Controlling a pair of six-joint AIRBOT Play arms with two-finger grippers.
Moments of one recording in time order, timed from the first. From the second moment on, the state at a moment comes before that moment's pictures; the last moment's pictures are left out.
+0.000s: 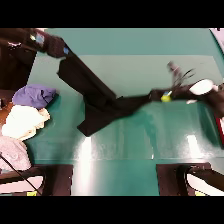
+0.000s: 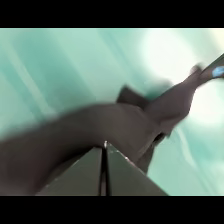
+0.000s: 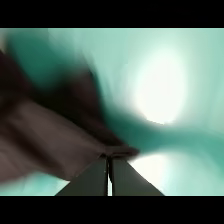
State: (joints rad) left arm -0.16 -1.40 1.95 1.02 -1.41 -1.30; right arm 0.09 -1.14 0.97 -0.87 0.88 1.32
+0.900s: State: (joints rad) left arm -0.16 -1.01 2.04 0.95 -1.24 -1.31; right arm -0.48 -0.88 2.06 -0.86 1.16 1.36
